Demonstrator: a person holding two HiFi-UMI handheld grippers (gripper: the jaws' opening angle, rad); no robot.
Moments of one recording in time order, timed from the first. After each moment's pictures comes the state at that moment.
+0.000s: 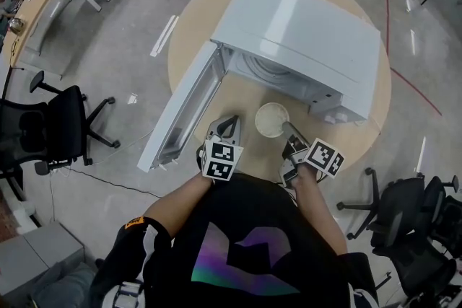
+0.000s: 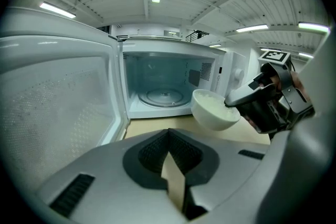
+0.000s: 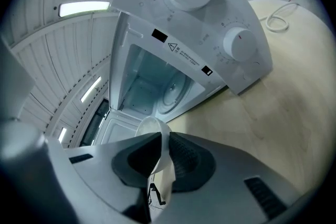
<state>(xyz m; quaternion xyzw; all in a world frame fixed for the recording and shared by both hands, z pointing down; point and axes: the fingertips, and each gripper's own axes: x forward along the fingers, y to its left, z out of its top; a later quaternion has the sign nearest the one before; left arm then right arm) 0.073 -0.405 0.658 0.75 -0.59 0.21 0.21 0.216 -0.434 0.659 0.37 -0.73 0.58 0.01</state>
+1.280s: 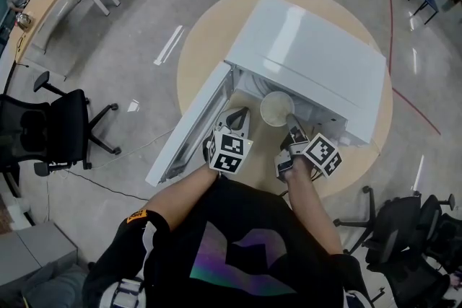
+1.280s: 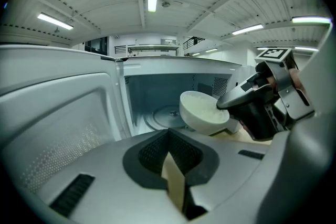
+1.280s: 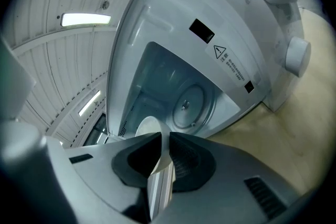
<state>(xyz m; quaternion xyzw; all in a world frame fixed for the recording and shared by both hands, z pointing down) 0.048 -0.476 0.613 0.76 -0.59 0.20 0.16 0.176 -0.506 0.620 0.42 -0.71 0.56 -0.06</state>
